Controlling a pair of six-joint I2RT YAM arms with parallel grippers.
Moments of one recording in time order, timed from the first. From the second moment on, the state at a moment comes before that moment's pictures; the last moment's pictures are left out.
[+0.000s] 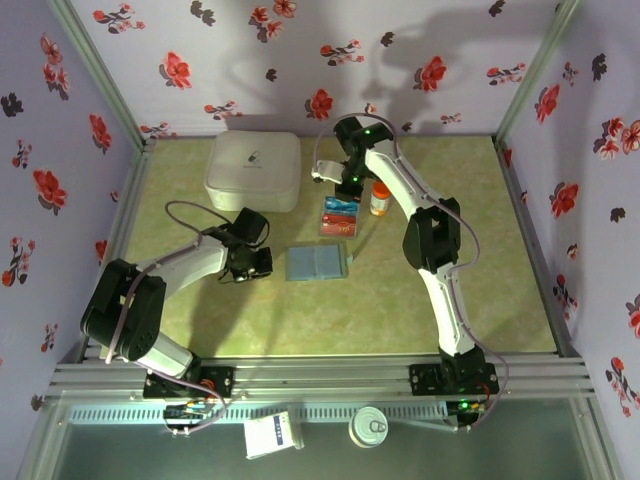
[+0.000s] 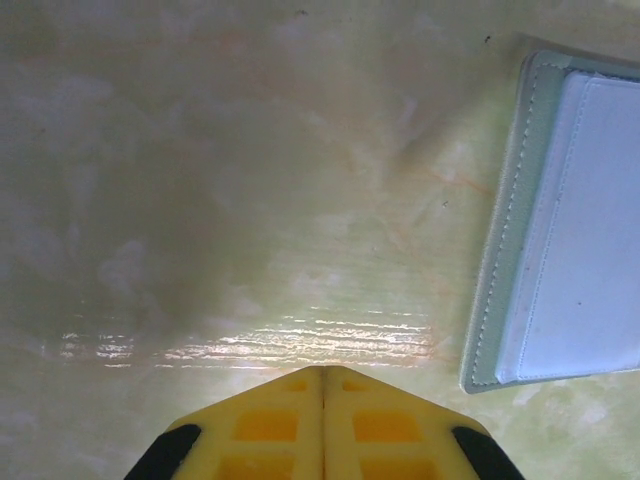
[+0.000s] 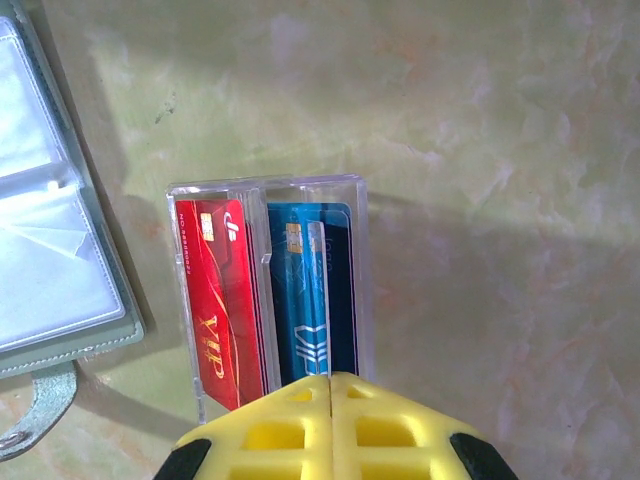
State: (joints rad) left arm -0.53 1.53 0.86 -0.59 0.08 -0.67; right arm 0.47 2.38 2.38 -1.34 -0.21 -0.91
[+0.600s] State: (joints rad) left arm -0.44 1.46 0.86 -0.58 0.04 -0.61; right arm 0.46 2.25 2.12 -1.11 -0.11 -0.74
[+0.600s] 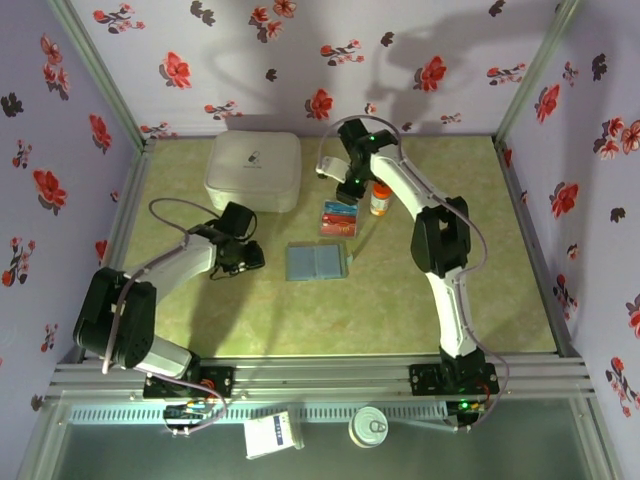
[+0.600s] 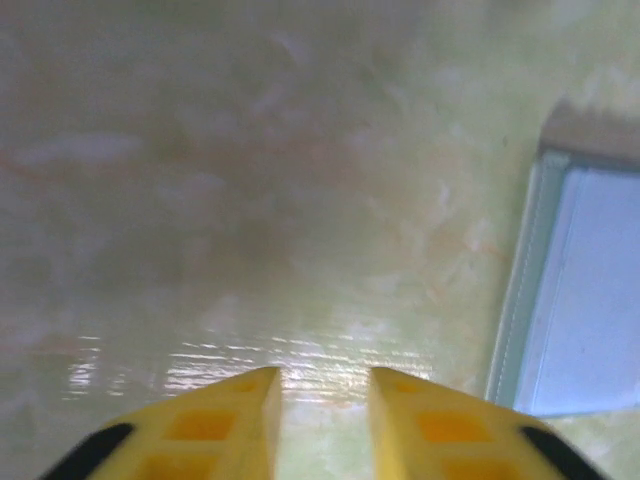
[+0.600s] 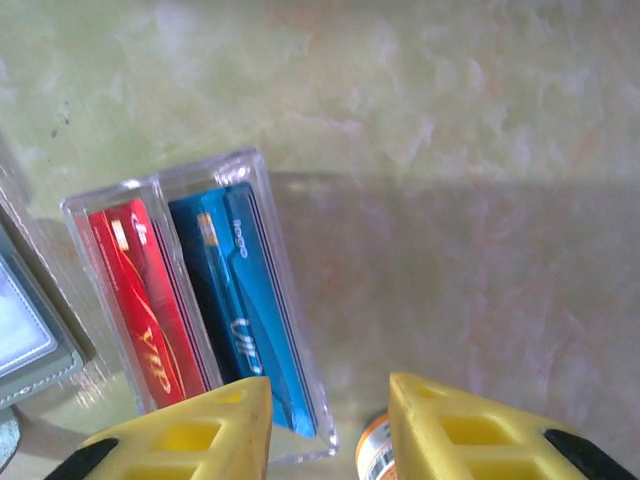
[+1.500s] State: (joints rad) left arm -0.22 1.34 0.78 -0.41 -0.37 -0.34; right arm 0.29 1.45 0.88 -0.30 0.20 -0.18
